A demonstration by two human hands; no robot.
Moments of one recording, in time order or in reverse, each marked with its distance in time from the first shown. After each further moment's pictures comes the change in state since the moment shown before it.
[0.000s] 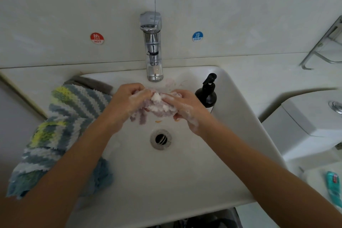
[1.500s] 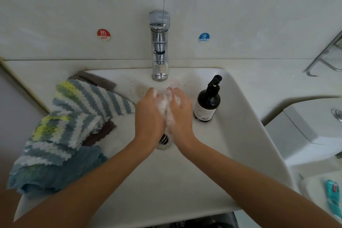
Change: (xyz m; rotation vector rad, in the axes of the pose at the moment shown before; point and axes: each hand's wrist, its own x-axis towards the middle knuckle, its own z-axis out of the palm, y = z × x) left_hand -0.014 -0.016 0.062 0.130 0.406 0.155; right_hand -0.001 0.013 0.048 0.045 0.357 -0.294
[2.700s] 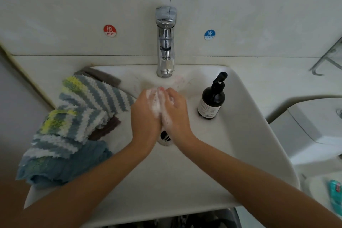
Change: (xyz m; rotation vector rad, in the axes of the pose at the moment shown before) left_hand -0.011 -0.007 -0.014 -0.065 0.083 -0.012; right_hand -0.015 0.000 0.015 0.047 -0.096 0.039
